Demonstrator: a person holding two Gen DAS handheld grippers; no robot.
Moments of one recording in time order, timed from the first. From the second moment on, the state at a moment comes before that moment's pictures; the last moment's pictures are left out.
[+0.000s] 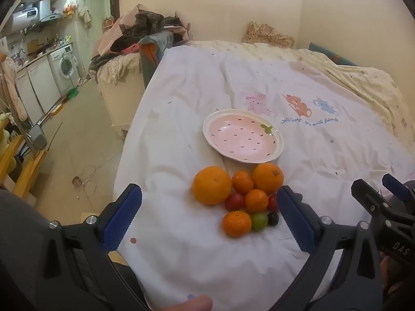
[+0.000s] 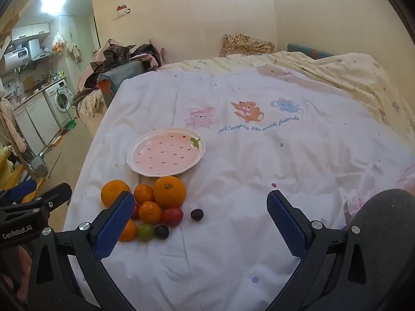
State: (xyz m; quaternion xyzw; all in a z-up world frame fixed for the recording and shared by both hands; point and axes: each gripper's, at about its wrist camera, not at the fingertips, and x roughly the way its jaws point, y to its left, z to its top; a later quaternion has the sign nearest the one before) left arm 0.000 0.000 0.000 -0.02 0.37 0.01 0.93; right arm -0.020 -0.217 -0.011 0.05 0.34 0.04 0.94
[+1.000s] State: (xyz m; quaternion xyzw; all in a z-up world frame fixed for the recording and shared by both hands) left arm -0.004 0.003 0.001 -0.02 0.37 0.01 0.93; right arm -0.020 -0.217 -0.011 0.05 0.33 0.04 0.94
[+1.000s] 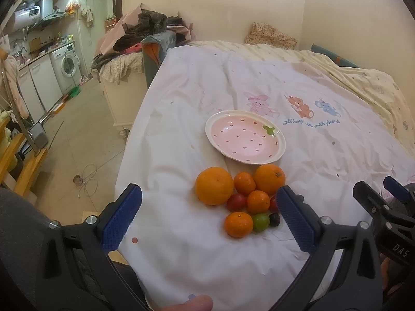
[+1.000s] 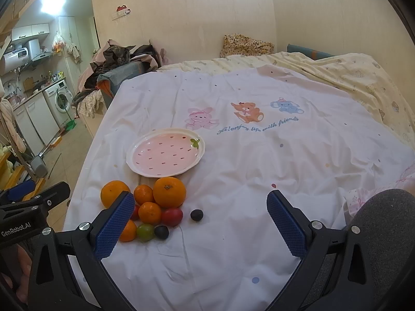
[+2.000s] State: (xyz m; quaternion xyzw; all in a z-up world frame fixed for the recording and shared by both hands) left arm -0.002 0.006 0.005 -0.02 0.37 0.01 0.93; right arm -0.020 -0.219 -0.013 0.05 0.33 0.04 0.94
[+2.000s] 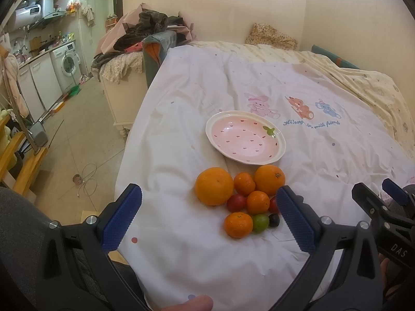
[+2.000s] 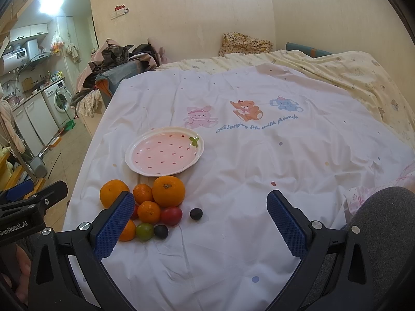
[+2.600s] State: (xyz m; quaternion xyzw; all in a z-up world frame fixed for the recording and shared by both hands) left arm -0.001 0.006 0.004 -0.02 0.37 0.01 0.93; right arm -0.019 -0.219 -0.014 0.05 0.34 0.04 0.94
